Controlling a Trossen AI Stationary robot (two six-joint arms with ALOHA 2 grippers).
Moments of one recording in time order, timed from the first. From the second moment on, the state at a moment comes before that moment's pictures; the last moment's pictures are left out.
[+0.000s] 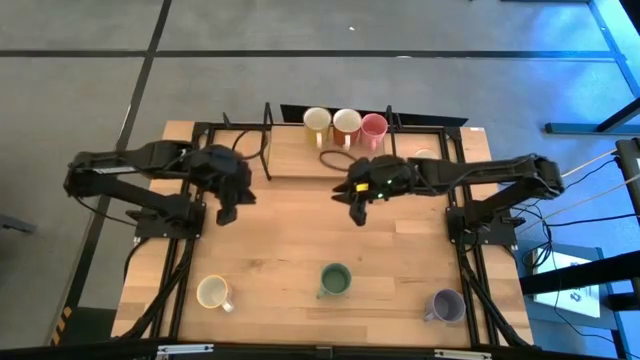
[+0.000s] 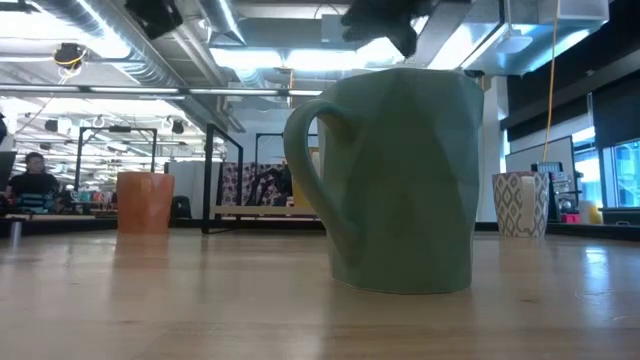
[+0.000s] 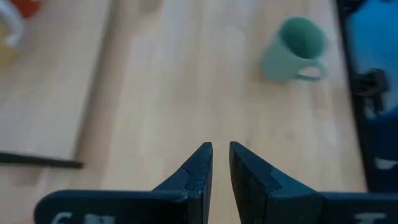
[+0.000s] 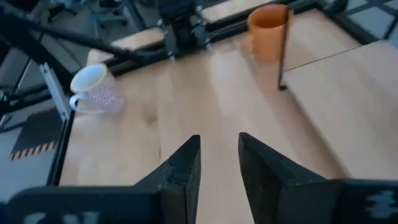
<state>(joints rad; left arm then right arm) 0.03 0.99 1.16 -1.02 0.08 -0.13 0.01 1.41 1.20 -0.30 0.02 0.32</state>
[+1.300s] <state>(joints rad) -0.72 1.09 1.02 -1.17 0.17 -1.47 0.44 1.61 1.34 -0.83 0.24 0.60</state>
